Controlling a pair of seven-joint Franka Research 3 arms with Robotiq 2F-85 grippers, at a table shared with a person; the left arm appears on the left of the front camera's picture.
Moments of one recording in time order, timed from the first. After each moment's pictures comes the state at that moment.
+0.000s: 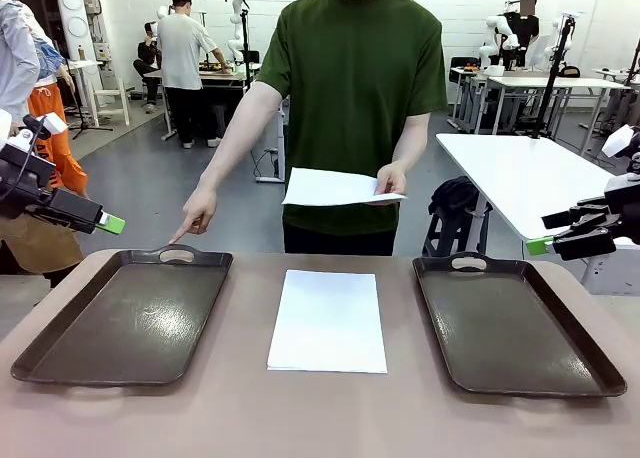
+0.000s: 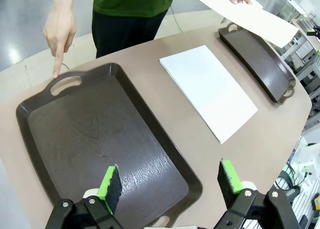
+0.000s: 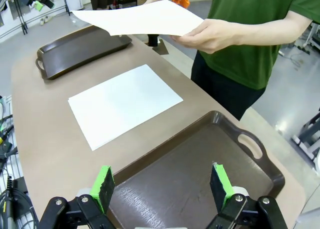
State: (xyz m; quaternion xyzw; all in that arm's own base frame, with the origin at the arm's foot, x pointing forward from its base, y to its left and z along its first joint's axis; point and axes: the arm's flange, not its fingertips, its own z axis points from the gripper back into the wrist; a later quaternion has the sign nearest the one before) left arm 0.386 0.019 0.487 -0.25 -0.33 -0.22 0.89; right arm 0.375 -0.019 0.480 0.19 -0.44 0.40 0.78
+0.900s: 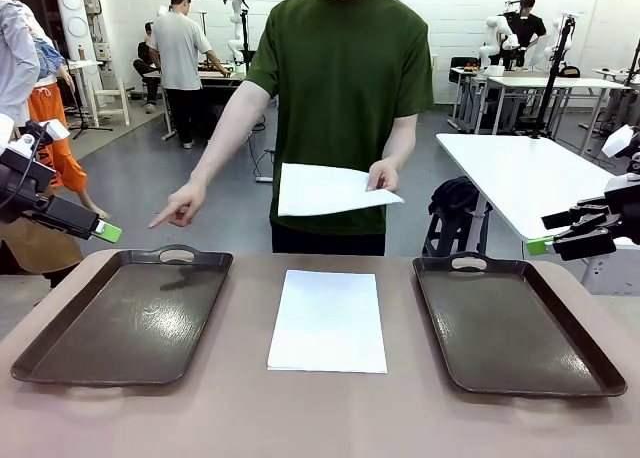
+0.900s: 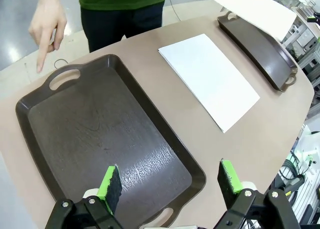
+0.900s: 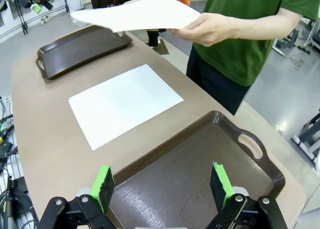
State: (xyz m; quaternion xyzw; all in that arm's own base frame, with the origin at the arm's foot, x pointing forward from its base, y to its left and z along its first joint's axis) left arm 0.381 0.019 0.486 -0.24 -0.31 -0.24 0.89; right arm 0.374 -0.019 0.480 0.19 -0.44 0.40 0.78
